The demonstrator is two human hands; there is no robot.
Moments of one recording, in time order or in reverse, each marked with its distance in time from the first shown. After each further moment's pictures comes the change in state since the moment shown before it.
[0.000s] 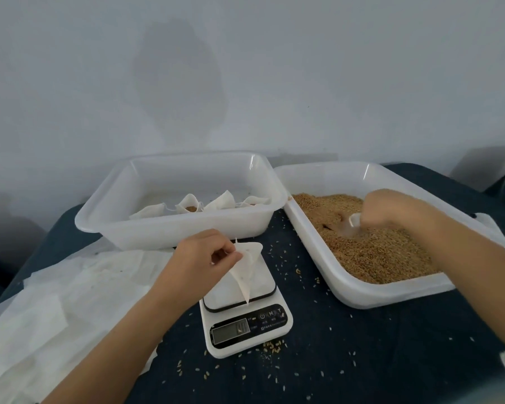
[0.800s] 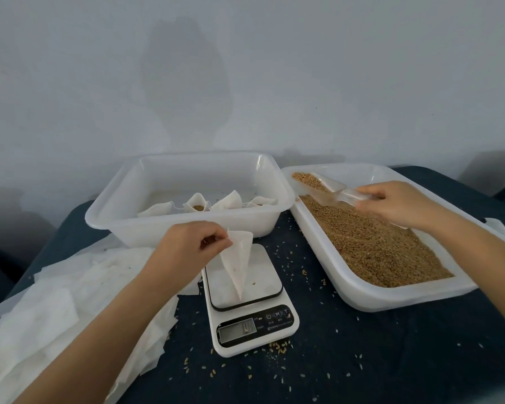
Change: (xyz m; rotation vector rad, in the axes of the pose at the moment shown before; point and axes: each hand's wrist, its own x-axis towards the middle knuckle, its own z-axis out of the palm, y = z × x) left_hand 0.008 -0.013 -0.025 0.039 0.000 -0.063; right_hand -0.003 0.016 0.006 0.583 0.268 -0.256
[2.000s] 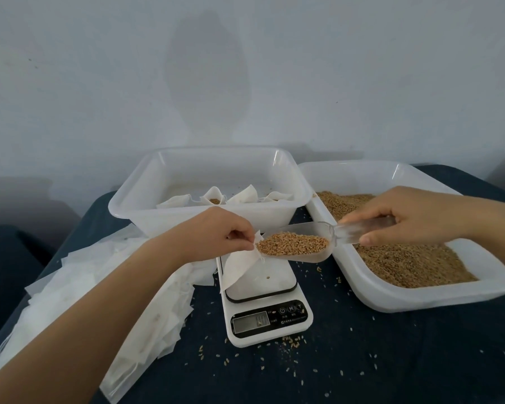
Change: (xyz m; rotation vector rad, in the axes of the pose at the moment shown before) left_hand 0.027 -0.001 -0.012 0.101 -0.427 0.108; right_hand -0.043 -0.062 -0.020 -0.134 -0.509 -0.465
